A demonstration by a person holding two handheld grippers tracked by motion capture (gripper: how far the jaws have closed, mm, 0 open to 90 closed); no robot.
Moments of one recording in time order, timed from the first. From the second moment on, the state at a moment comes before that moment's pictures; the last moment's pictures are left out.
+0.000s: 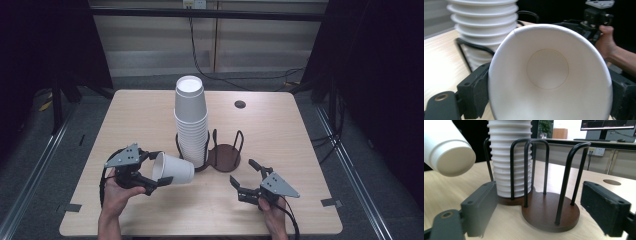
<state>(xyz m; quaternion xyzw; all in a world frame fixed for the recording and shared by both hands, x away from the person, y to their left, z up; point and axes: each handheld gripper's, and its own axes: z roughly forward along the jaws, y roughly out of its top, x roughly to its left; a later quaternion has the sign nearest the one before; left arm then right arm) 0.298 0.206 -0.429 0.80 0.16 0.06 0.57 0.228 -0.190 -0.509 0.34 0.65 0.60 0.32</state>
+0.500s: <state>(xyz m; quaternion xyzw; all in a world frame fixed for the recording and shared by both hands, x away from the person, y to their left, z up) 0.313 0.225 -0.412 0.81 0.22 0.10 0.53 0.224 -0.197 -0.512 0.34 0.62 0.63 0.32</state>
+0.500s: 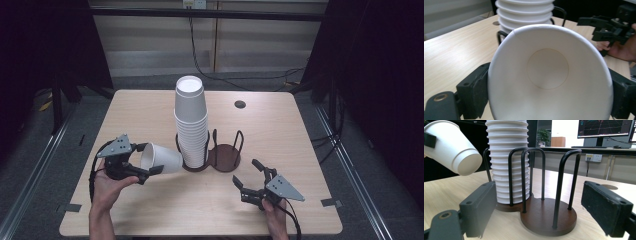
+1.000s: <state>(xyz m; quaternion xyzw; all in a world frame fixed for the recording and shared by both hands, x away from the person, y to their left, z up) 0.341 0.239 -0.392 0.83 0.26 0.12 0.49 0.224 -0.197 -0.512 0.34 0.62 0.63 0.32</state>
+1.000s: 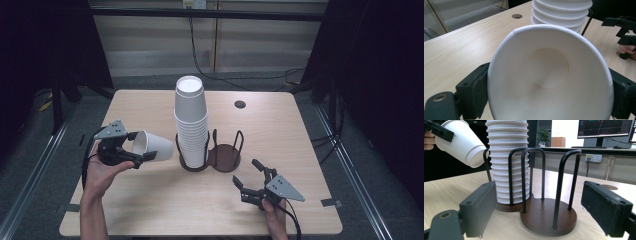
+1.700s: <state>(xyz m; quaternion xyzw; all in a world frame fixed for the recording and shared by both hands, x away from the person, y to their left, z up) 0.379 0.229 -0.387 0.88 0.30 0.11 0.36 0.224 -0.197 -0.512 0.34 0.62 0.63 0.32</state>
